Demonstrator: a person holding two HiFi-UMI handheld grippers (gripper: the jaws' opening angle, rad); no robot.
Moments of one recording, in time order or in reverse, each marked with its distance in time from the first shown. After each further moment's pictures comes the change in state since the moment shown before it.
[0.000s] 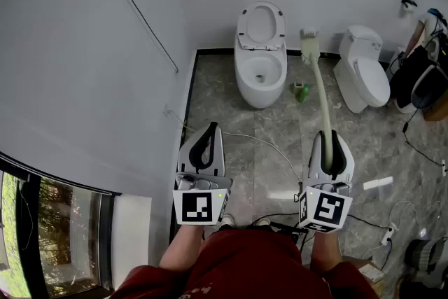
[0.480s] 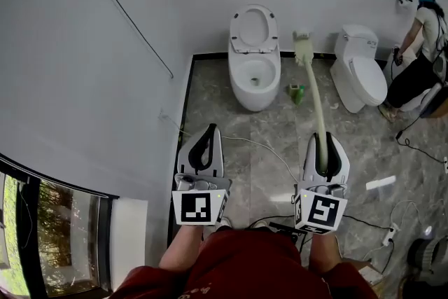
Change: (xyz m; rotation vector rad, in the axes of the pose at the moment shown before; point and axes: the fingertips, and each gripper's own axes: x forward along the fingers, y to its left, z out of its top) left arm 0.015 -0.049 0.005 0.022 -0.028 -0.018; right arm -0.010 -0.040 -0.009 0.006 -0.016 0.004
